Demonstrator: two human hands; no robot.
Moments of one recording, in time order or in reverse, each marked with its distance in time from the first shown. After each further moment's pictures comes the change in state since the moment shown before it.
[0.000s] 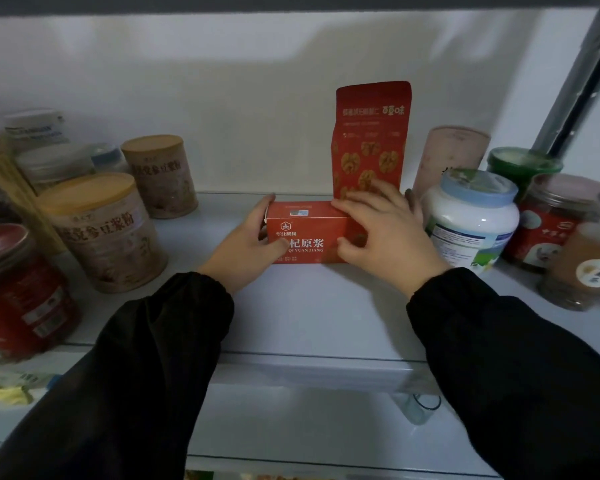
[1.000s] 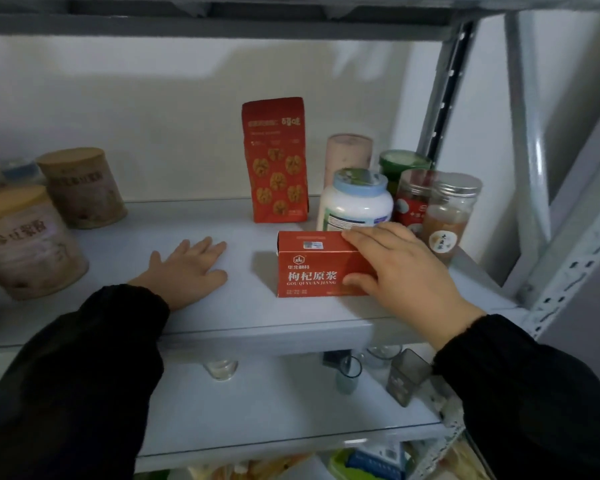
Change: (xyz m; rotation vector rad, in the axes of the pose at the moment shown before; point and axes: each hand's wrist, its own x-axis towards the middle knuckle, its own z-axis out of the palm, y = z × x) left_hand -0.023 0.011 0.030 1.079 -0.242 -0.157; right_hand -0.129 0.072 -0.086 -0.303 0.153 -0.166
